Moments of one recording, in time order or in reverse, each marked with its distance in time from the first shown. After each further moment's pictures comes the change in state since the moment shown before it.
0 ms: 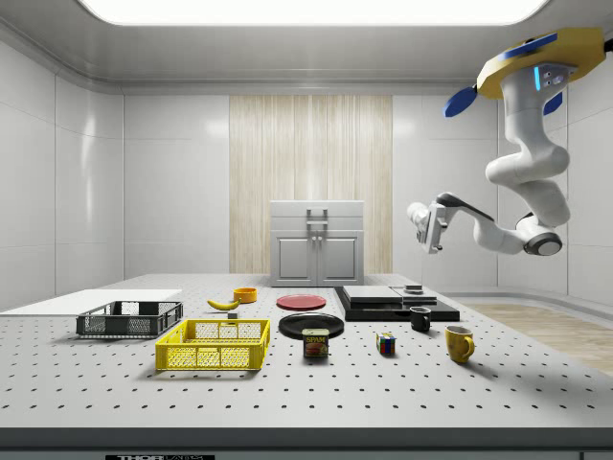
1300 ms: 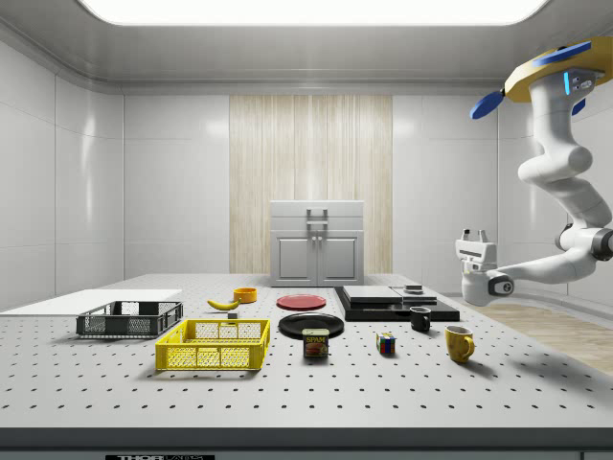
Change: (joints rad) arm 0.435 0.149 -0.891 0.624 1.458 -0.003 -0.370
